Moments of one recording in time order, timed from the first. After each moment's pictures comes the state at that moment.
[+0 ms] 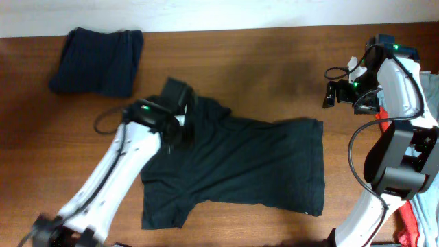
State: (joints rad) left arm -0.41 1.55 1.39 -1.07 -0.03 -0.31; right arm -0.26 2.09 1.81 -1.28 -0.14 -0.07
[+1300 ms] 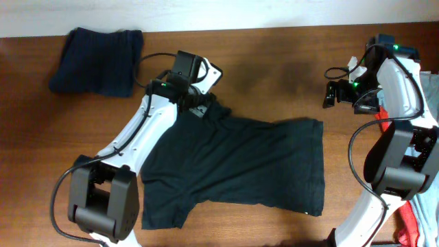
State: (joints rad) left arm -0.39 1.88 1.48 -0.62 0.08 0.26; right arm -0.26 2.09 1.81 -1.28 -0.14 -0.07
